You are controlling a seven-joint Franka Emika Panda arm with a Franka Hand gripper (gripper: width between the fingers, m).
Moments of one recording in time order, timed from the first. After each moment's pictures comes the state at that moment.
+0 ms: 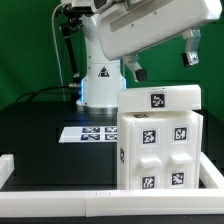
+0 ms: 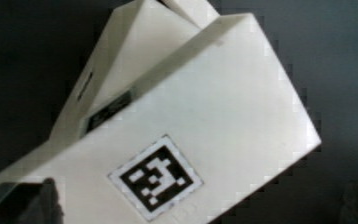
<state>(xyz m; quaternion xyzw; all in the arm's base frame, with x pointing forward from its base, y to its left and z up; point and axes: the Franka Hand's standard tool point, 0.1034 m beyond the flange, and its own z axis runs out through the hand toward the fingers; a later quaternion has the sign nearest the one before) 0.601 0.064 0.194 -0.94 0.30 -0.08 0.13</state>
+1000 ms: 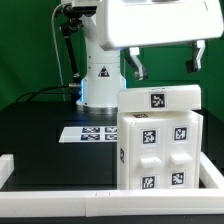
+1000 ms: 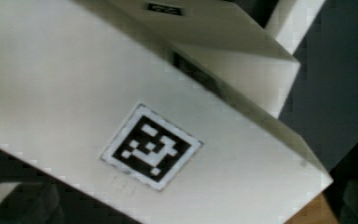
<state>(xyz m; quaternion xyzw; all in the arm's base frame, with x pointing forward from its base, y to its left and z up) 0.598 0.071 0.190 -0.97 -0.23 -0.11 0.04</state>
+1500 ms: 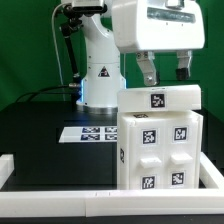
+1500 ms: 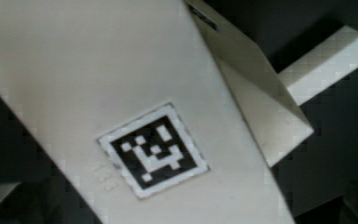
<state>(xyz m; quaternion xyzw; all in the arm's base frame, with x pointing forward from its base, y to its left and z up) 0.597 0.071 0.180 -0.89 -0.44 -0.09 0.00</state>
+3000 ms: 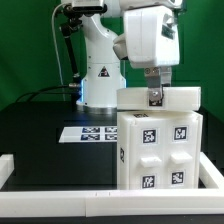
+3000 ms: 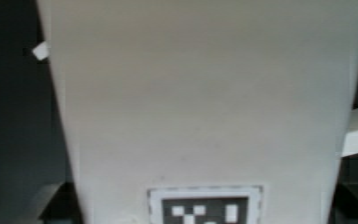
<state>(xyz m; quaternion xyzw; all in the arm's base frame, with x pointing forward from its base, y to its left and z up) 0.601 0.059 0.160 -0.84 -0.54 -0.08 -0.01</state>
